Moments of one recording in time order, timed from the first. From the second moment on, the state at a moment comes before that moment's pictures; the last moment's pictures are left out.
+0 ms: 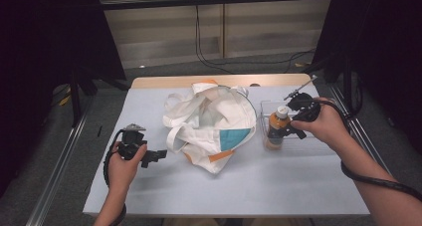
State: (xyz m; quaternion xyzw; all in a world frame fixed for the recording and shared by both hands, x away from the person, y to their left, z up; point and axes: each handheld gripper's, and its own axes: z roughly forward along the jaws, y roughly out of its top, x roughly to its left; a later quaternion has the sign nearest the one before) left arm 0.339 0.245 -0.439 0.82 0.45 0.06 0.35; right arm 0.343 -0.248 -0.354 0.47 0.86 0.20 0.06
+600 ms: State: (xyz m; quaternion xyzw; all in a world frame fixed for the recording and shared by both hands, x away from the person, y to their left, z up) left arm 0.342 0.243 -0.441 0.82 0.45 0.06 0.34; right arm 0.324 -0.261 -0.365 0.46 0.86 0.20 0.07
